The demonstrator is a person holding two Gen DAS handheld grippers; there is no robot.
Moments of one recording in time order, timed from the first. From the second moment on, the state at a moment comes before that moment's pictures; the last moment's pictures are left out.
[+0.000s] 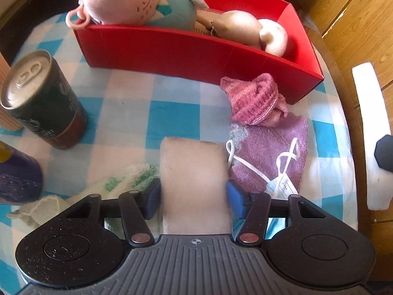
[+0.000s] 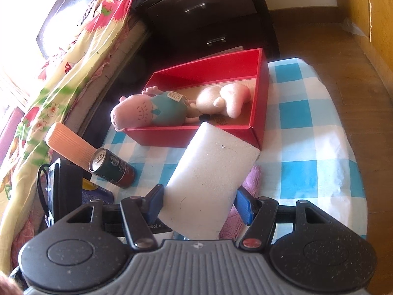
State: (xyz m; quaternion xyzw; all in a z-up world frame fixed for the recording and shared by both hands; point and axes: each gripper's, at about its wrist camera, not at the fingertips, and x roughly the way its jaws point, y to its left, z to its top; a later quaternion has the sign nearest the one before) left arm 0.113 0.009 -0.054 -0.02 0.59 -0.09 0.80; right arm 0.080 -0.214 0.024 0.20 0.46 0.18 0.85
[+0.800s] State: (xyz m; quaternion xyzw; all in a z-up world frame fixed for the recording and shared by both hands) left arm 0.125 0.022 0.069 -0.08 0.45 -0.10 0.89; right arm 0.093 -0.213 0.071 0.20 0.38 0.17 0.89
